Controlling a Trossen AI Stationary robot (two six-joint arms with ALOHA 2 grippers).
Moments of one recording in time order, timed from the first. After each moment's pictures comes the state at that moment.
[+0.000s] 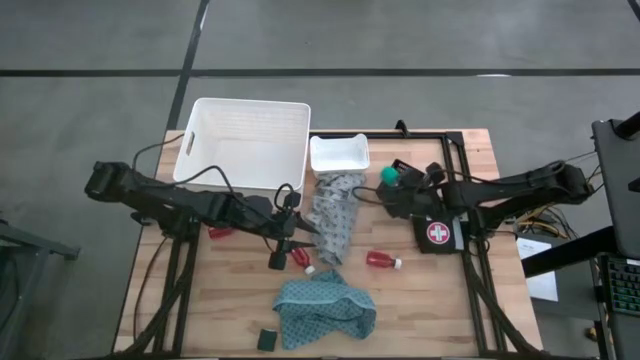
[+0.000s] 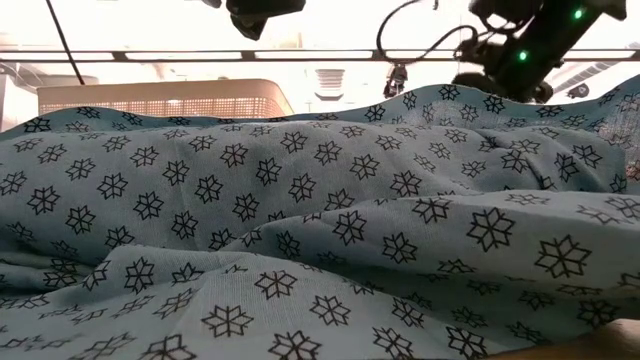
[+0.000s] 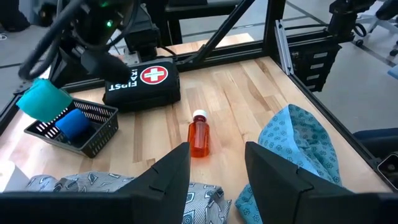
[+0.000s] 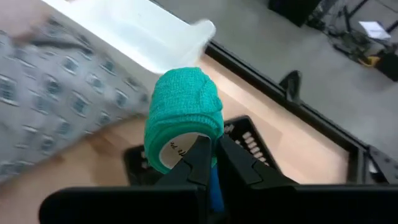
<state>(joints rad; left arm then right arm) -0.19 1.34 0.94 -0.03 -0.02 0.08 0.05 1.15 0.74 -0.71 0.86 0.73</state>
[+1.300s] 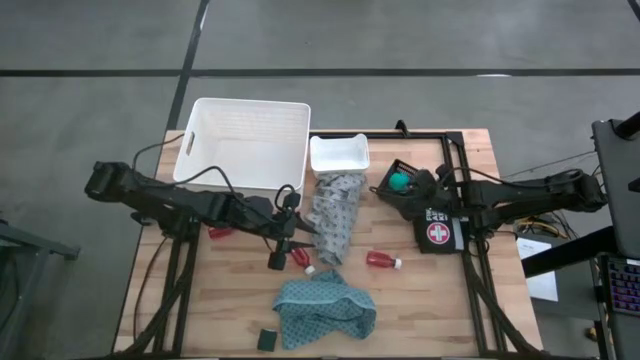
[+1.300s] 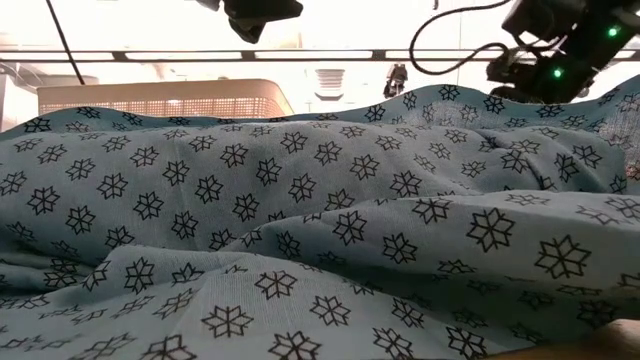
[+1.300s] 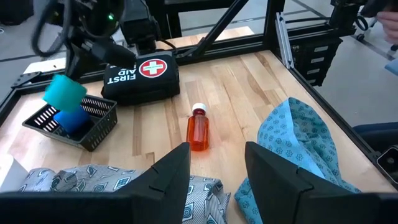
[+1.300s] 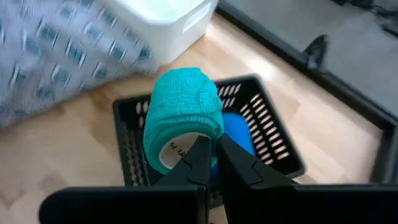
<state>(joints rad) -0.19 1.34 0.94 -0.05 -0.02 0.08 -0.01 0.91 0.54 -0.64 0.68 0.61</state>
